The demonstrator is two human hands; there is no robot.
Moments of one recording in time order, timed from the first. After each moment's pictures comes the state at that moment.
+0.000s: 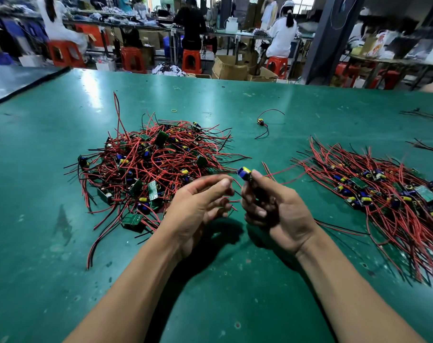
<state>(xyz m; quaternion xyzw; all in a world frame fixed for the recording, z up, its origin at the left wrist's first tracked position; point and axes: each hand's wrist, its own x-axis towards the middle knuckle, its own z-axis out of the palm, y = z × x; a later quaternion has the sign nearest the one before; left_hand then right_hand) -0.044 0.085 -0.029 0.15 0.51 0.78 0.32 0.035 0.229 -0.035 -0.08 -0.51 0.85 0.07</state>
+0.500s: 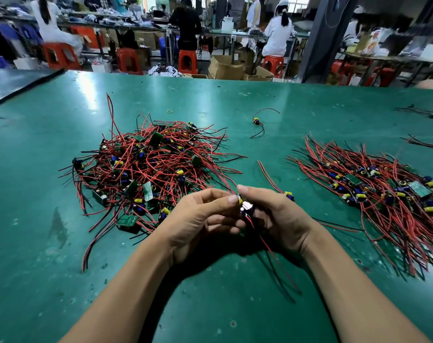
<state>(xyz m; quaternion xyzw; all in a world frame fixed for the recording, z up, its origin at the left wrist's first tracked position) -0.038 0.084 -0.036 0.16 0.49 0.74 0.43 0.043 0.238 -0.039 -0.11 -0.60 0.80 -0.03</state>
